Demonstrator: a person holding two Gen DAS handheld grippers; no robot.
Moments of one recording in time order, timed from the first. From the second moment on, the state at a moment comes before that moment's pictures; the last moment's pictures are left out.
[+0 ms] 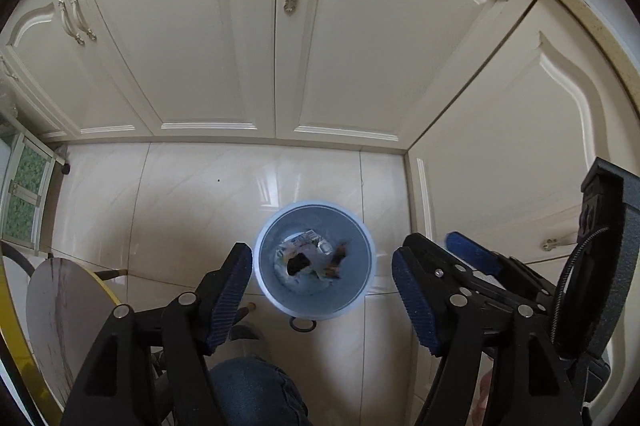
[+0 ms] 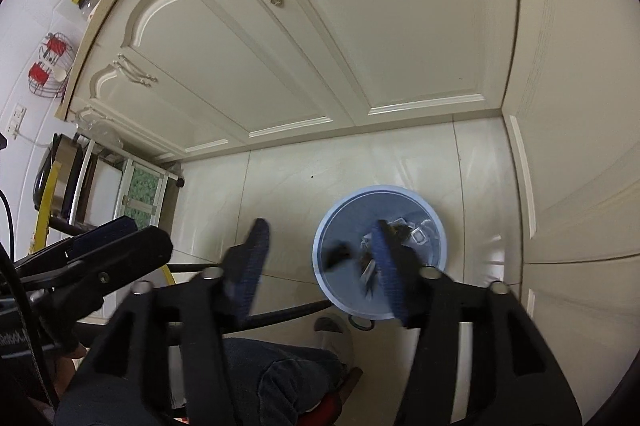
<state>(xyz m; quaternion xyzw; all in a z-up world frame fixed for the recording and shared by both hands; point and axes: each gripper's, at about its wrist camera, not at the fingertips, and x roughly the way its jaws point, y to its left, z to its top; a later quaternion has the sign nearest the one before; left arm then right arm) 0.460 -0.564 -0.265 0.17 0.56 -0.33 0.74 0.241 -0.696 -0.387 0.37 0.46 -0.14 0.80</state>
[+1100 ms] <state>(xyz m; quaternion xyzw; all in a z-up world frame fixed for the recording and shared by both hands) 0.345 -0.310 -0.059 0.06 0.39 -0.31 0.87 0.227 -0.597 -0.188 0.29 0.35 -0.16 0.88</state>
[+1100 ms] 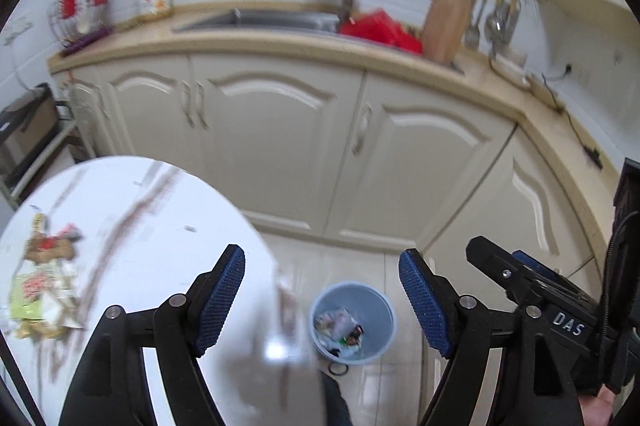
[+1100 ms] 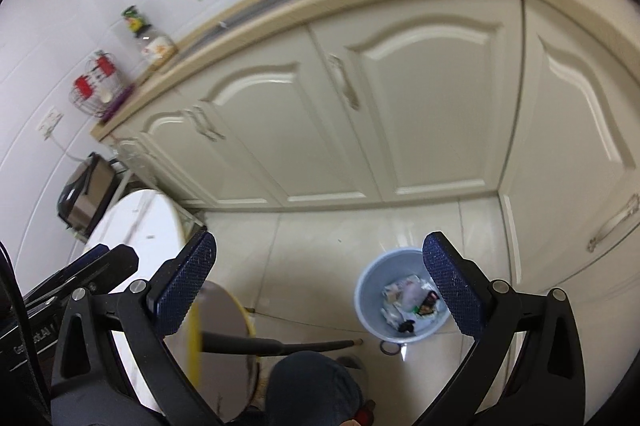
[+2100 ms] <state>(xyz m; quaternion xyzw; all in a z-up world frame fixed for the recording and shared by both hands) 0.124 0.033 0.024 -0.05 0.22 -0.06 0.97 0.258 -0.284 -0.033 0.09 0.24 0.05 0.97</state>
